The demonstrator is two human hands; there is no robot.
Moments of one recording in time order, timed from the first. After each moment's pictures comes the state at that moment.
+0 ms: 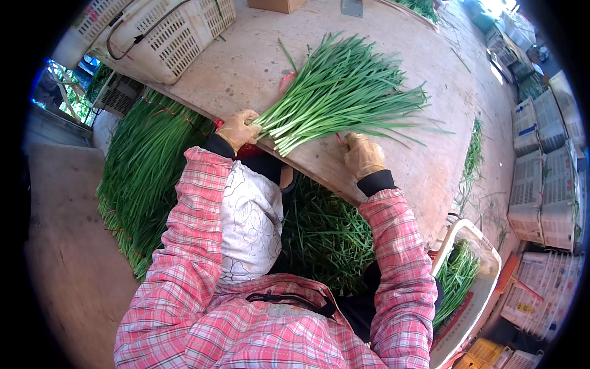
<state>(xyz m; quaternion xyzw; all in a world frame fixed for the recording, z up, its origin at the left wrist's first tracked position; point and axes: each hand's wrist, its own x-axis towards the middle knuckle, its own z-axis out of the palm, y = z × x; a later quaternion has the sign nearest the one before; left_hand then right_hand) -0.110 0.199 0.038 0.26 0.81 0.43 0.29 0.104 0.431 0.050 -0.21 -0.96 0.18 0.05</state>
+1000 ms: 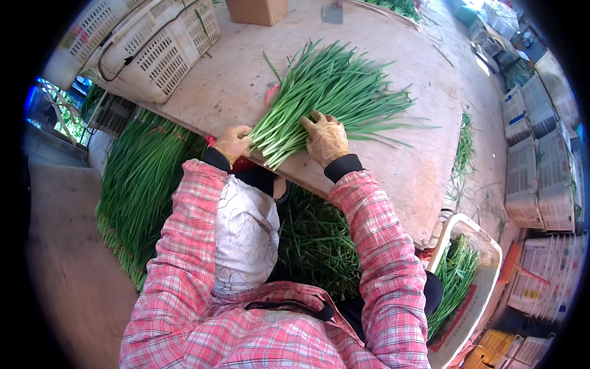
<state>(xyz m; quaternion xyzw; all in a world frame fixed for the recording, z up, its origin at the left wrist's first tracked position) -0.105 0.210 0.035 0.26 0.79 0.47 0.28 0.052 0.418 0.055 -0.08 -0.98 0.12 0.15</state>
